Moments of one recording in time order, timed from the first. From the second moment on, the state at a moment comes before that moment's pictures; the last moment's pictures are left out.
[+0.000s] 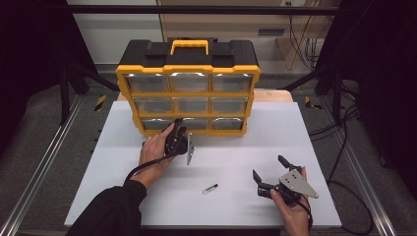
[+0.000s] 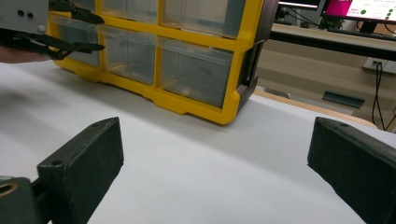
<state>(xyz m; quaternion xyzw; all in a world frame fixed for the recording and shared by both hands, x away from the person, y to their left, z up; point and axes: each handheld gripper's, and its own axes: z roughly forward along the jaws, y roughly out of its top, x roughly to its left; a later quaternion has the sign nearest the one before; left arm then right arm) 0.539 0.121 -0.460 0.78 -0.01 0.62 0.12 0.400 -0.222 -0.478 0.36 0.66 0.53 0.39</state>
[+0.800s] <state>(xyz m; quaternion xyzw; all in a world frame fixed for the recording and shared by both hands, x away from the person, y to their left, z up) 0.546 0.110 -0.467 0.76 -0.03 0.64 0.10 0.401 -0.222 -0.480 0.36 0.66 0.53 0.39</state>
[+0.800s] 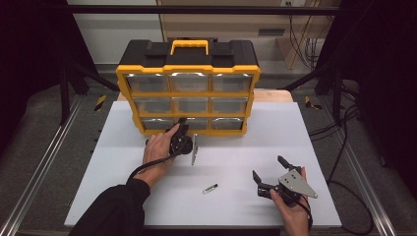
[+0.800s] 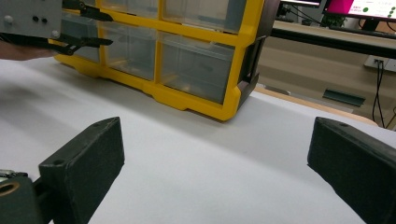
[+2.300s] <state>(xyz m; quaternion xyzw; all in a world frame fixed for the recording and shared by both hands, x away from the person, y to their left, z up) 0.543 0.106 -0.474 0.73 -0.05 0.68 0.05 0.400 -0.226 -0.479 0.37 0.66 0.53 0.39</state>
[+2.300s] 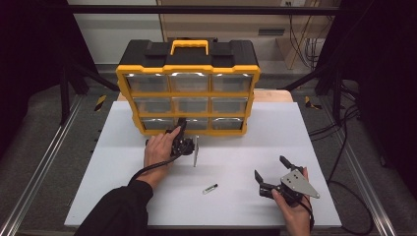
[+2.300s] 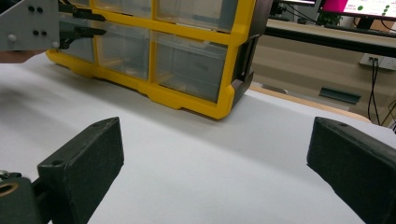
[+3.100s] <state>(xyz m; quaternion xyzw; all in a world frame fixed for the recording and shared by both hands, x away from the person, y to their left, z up) 0.522 0.108 -0.472 0.74 -0.02 0.67 0.07 0.400 -0.228 -0.478 0.37 0.66 0.53 0.39</state>
